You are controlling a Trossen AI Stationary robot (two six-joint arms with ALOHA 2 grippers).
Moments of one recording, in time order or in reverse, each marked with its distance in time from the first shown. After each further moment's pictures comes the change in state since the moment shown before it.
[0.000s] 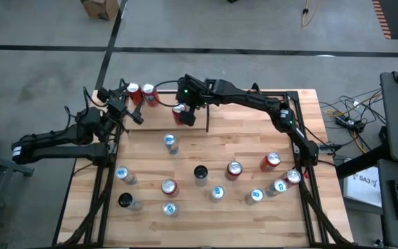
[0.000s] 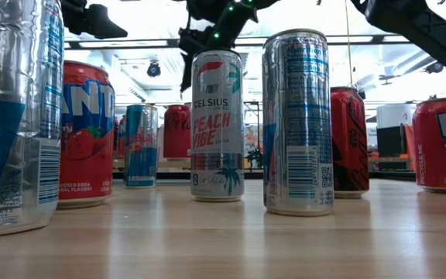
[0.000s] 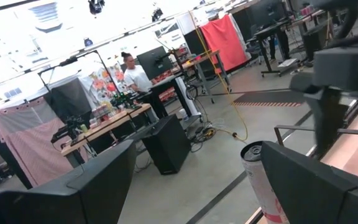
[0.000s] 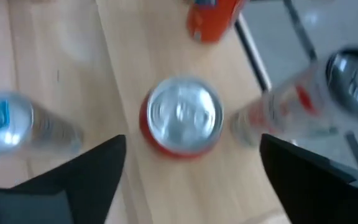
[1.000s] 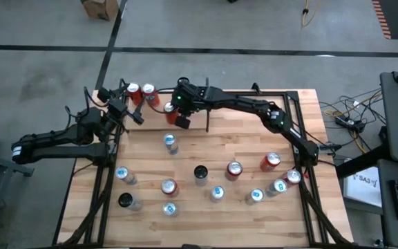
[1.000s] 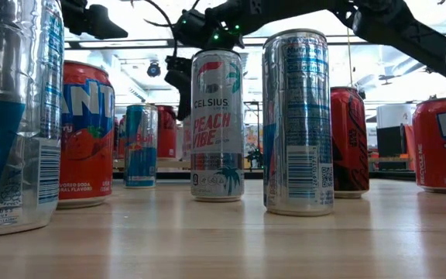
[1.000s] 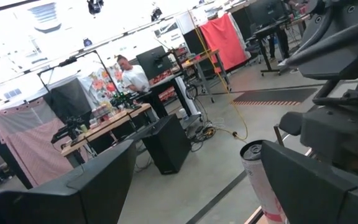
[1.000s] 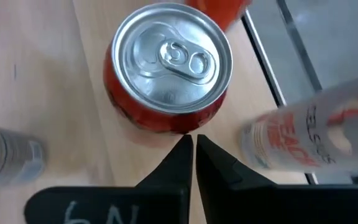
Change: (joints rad) left arm 0.000 0.006 0.000 0.000 0.001 0.004; right arm 0.006 0.118 -0.007 0.149 0.048 -0.043
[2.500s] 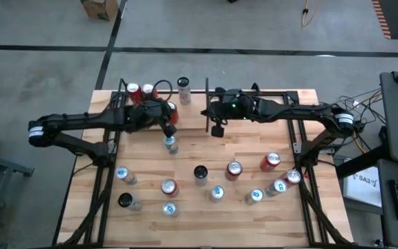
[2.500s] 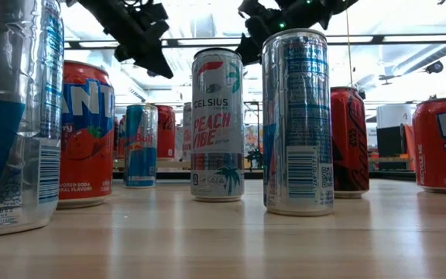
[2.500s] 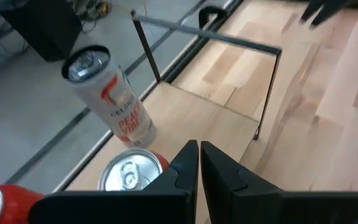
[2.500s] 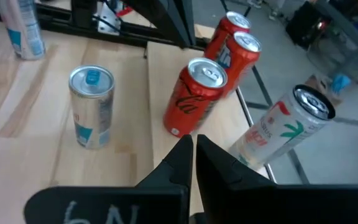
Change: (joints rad) left arm -0.002 0.664 0.438 -0.562 0.317 -0.629; right arm 0.022 -0.809 -1.118 0.744 -0.155 -0.210
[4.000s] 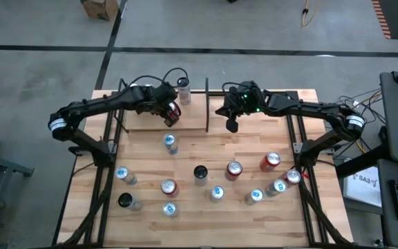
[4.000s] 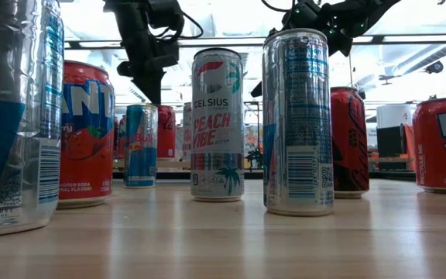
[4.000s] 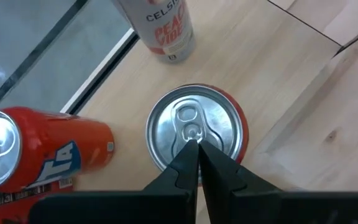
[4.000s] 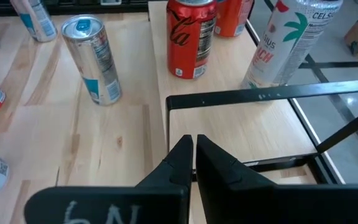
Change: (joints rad) left arm 0.220 0.280 0.319 -0.506 0.150 -0.097; right arm -0.208 -0.099 -0.207 -0.010 -0.269 0.109
